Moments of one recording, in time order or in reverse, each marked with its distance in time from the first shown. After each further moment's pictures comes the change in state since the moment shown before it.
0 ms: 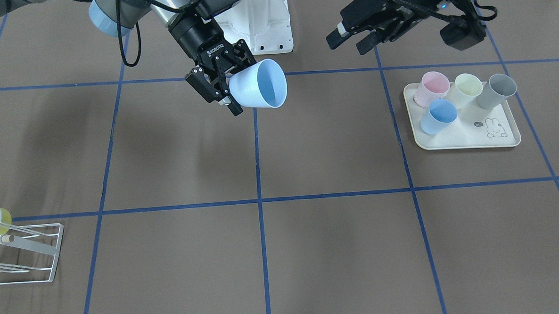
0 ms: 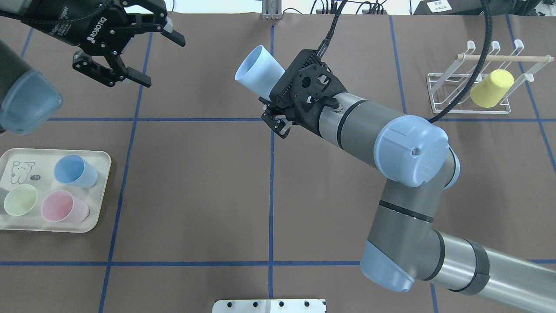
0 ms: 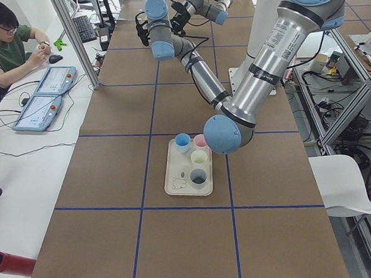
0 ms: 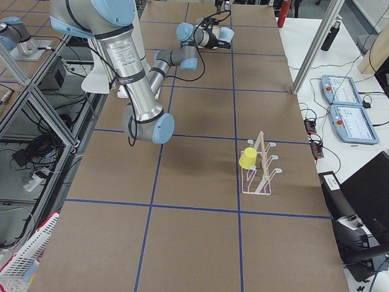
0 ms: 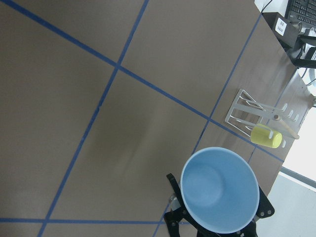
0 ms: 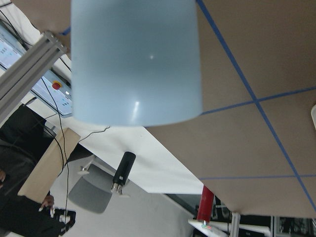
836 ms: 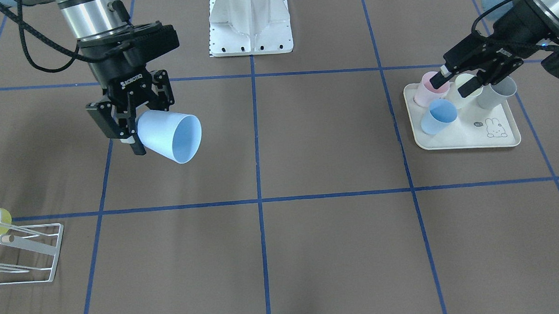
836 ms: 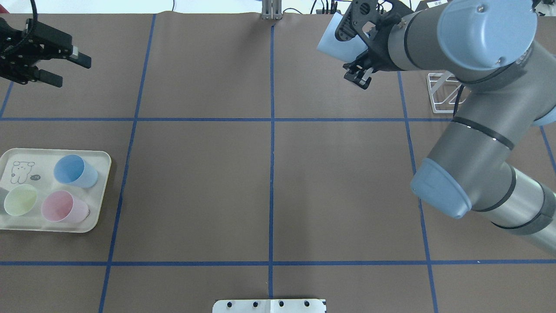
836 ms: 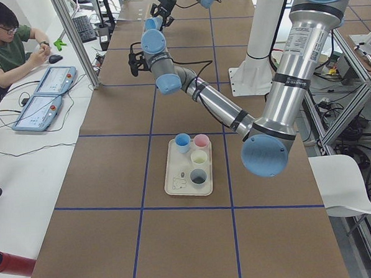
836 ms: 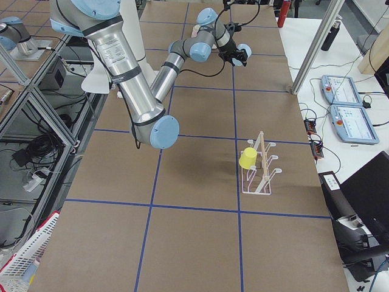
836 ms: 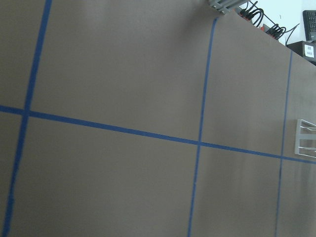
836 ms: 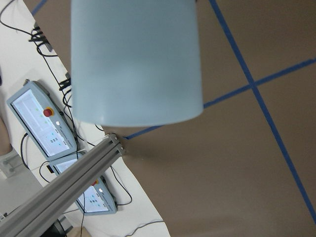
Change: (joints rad) left arm -0.137 0.298 0.017 0.004 0.031 0.597; right arm 0.295 -0.017 0.094 -0.499 0.281 -0.245
